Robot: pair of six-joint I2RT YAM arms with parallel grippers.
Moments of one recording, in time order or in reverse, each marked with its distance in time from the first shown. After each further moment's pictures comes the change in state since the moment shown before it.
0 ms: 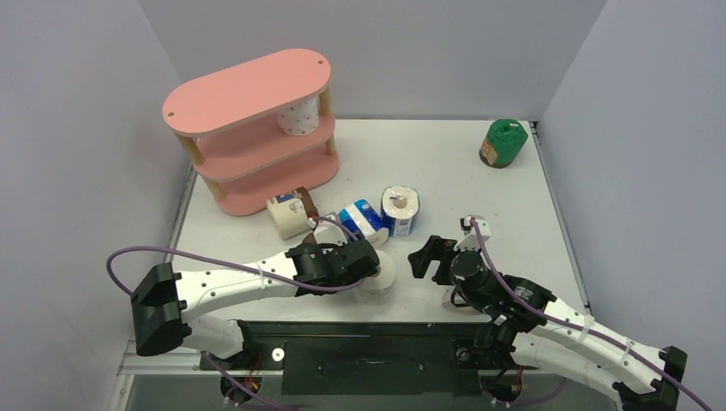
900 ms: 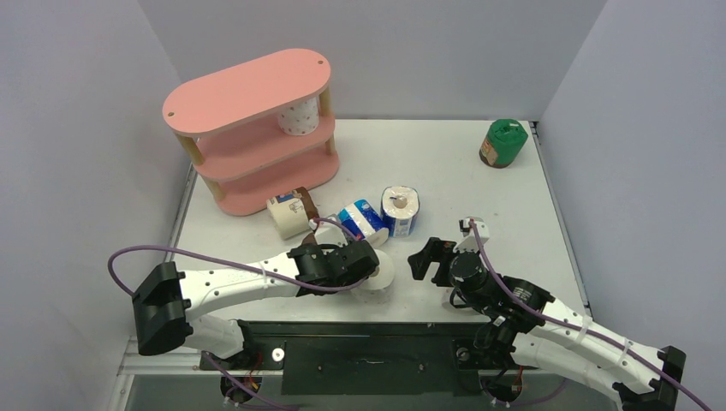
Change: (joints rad) left arm 0.014 0.016 -0.023 0.027 0.030 0.010; right arm 0.000 -0.003 -0.024 0.010 -0.006 0.004
